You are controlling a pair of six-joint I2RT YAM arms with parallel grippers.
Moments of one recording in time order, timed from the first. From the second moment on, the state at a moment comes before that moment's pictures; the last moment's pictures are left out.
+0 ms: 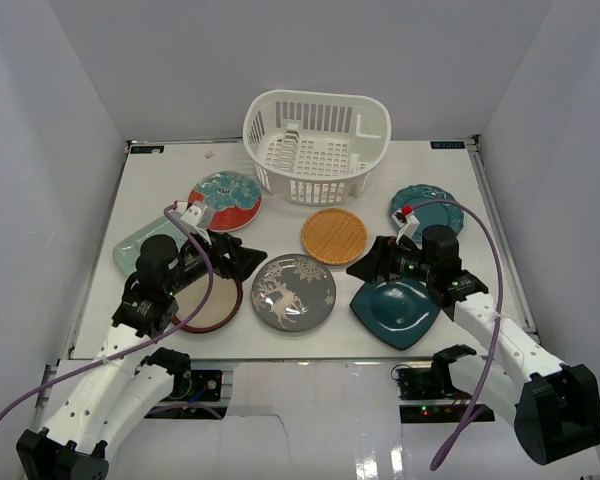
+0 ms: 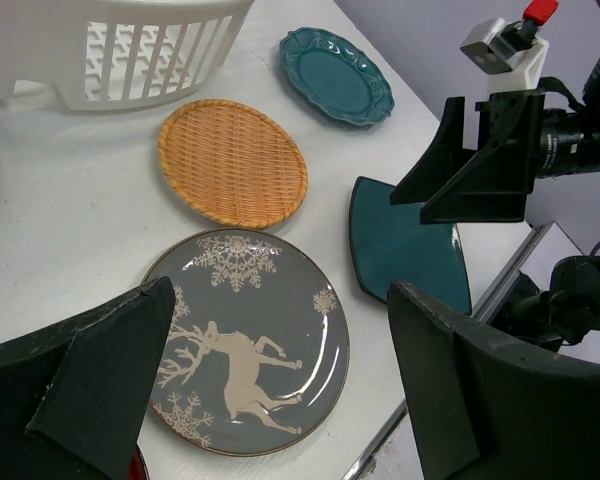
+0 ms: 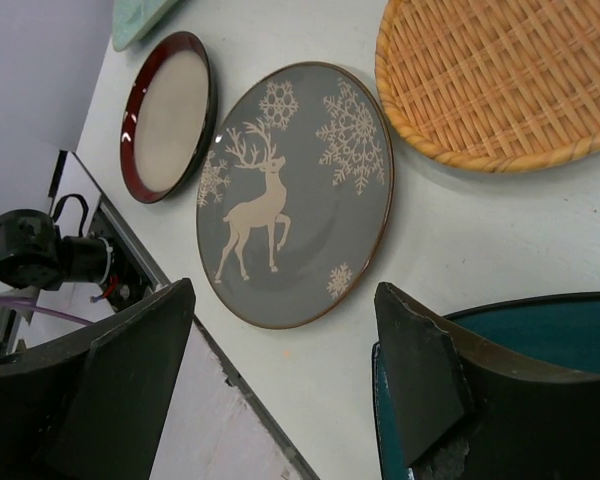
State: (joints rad) left arm -0.38 0.67 0.63 -0.11 0.43 -0.36; right arm 0.34 0.93 0.50 -0.03 -0.65 0.49
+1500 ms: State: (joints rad) left arm -0.38 0.65 0.63 -0.09 0.48 -0.36; right arm 0.60 1.59 0.30 0.79 -0.46 0.88
